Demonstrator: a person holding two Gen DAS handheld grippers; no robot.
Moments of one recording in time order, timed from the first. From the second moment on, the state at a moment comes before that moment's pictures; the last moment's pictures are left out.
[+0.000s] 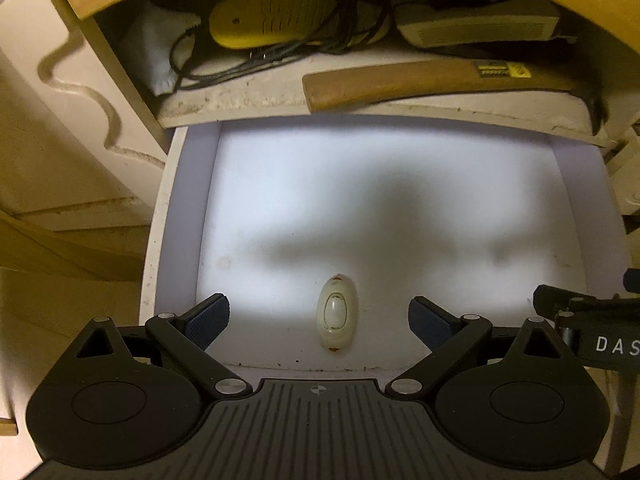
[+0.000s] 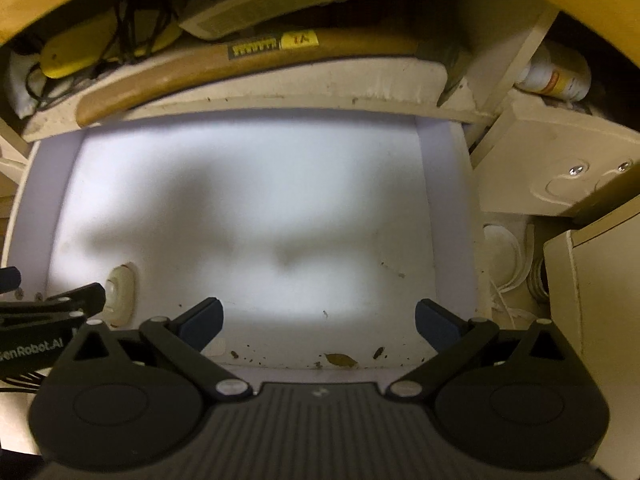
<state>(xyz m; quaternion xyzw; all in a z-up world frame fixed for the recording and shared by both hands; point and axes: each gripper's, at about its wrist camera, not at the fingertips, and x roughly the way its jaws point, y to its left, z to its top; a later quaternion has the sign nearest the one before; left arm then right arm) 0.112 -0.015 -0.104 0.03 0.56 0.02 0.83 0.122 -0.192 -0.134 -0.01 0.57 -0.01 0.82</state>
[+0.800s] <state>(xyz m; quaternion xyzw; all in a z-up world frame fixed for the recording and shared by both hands) 0.082 -0.015 -0.085 0.01 0.52 0.01 0.85 0.095 -0.191 -0.094 0.00 0.53 0.01 0.85</state>
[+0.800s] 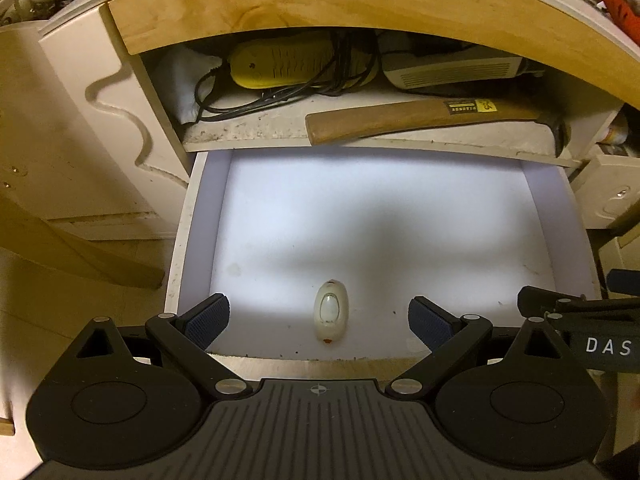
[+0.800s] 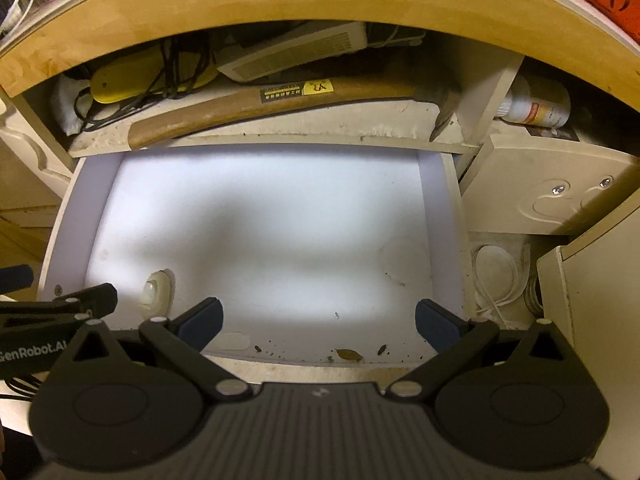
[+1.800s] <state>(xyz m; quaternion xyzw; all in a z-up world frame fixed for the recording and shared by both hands) 0.079 -0.015 -0.114 0.00 0.61 0.00 0.79 0.090 -0.188 -0.120 -0.02 0.61 0.00 0.79</state>
